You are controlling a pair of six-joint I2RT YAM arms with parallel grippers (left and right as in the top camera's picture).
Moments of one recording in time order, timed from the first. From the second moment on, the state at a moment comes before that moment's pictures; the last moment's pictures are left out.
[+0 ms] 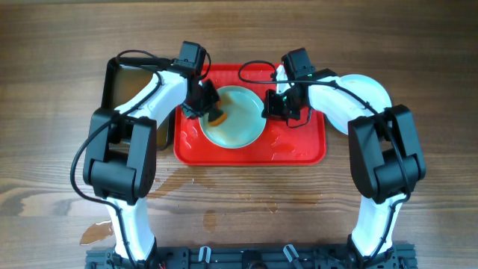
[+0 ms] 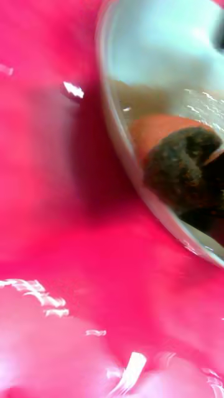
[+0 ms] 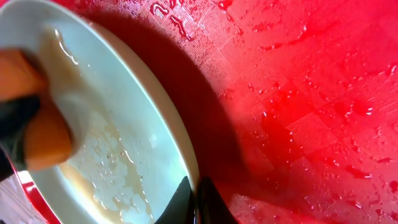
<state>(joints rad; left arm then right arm) -0.28 2.08 1.41 -0.73 0.22 -0.69 0.32 2.07 1.33 -0.59 -0.45 0.39</state>
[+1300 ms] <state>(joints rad) -0.15 2.11 1.89 -1.09 0.42 -0.23 0.57 1.55 1.32 -0.86 0.74 0.34</state>
